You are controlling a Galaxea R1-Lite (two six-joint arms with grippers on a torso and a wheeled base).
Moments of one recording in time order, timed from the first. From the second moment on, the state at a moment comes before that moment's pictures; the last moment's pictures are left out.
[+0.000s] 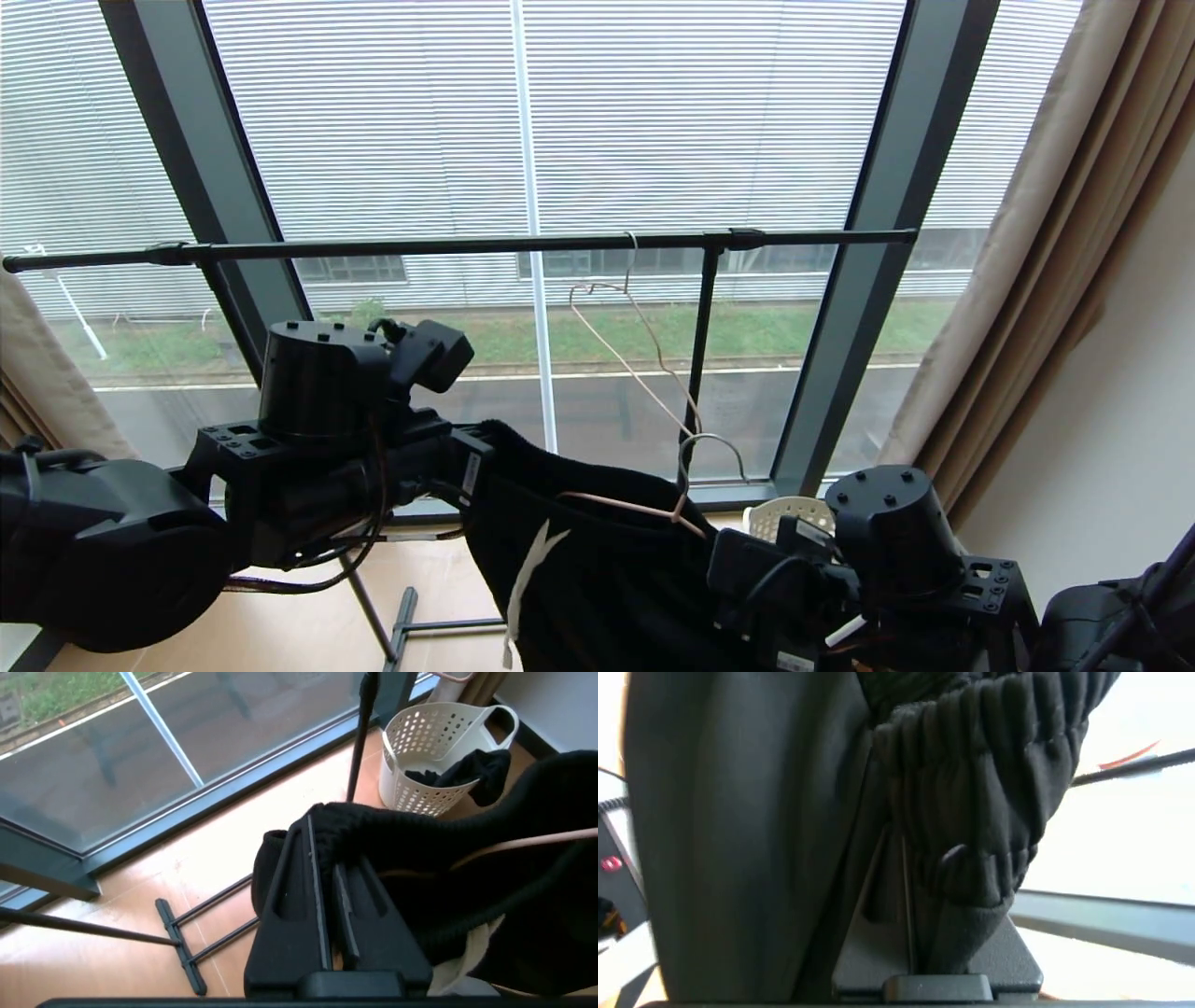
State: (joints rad) left arm -0.51 1.71 -0.73 -0.51 0.03 0.08; right arm 0.70 1.86 -0.48 -0.69 -0.06 -0.63
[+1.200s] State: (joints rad) left arm -0.70 1.76 -1.05 -0.20 0.21 0.08; right arm 0.85 1.92 -0.51 -0.82 -0.30 -0.45
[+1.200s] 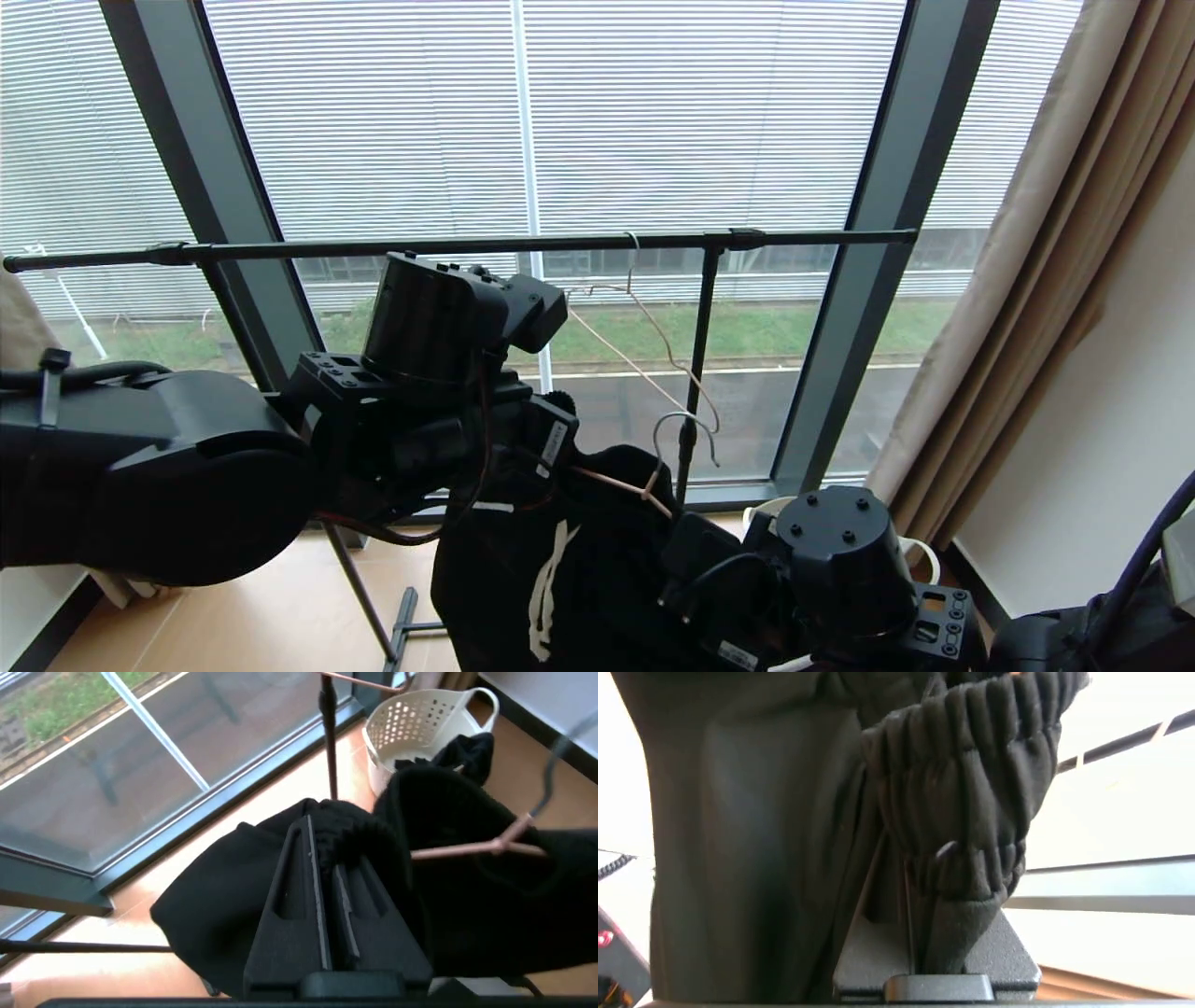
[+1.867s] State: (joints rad) left arm -0.74 1.83 -1.14 -0.18 0.30 0.08; right arm 0.92 1.89 -0.50 -0.83 -0.31 -0.42
